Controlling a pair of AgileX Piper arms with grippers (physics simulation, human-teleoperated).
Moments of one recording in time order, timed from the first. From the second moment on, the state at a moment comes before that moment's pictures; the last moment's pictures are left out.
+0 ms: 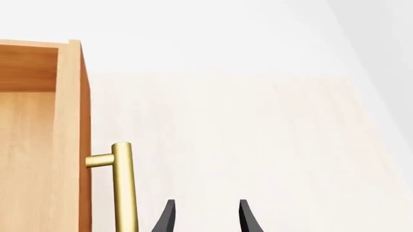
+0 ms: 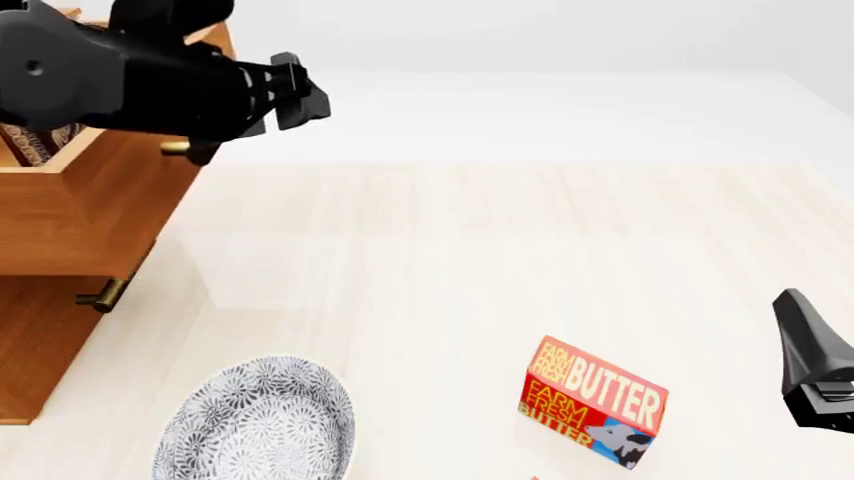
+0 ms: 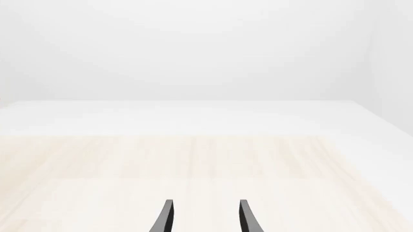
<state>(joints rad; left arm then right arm) -0.43 1.33 -1.14 0.45 -0.38 0.00 0.13 -0.01 -0.12 0.00</state>
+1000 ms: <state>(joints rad) -0.29 1.23 -1.08 0.48 -0.33 0.00 0.13 -0.01 -0.12 0.00</state>
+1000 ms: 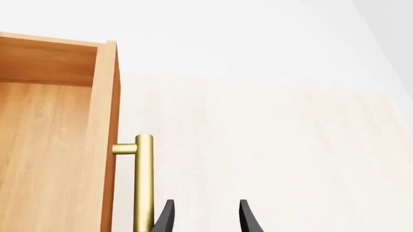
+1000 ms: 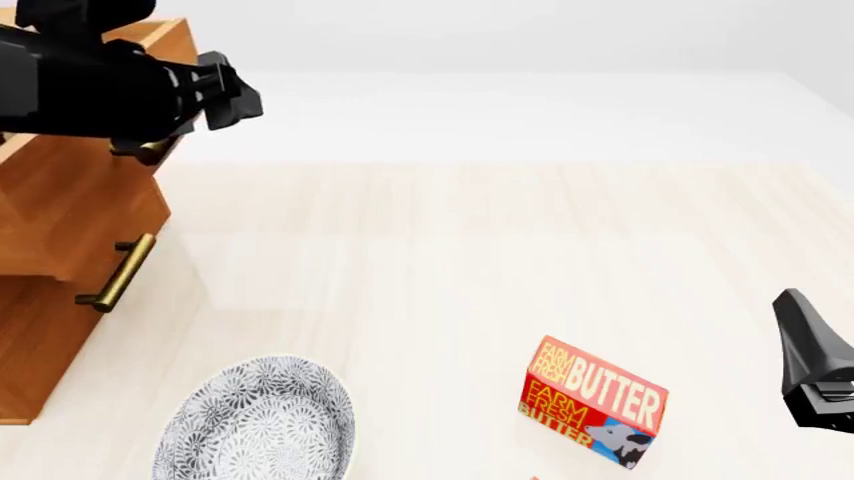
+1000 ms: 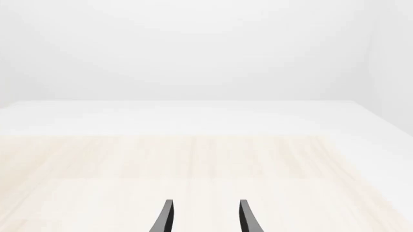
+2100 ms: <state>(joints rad) -0.16 1.18 -0.99 0.47 -0.27 0.00 0.13 -0.01 -0.12 0.00</state>
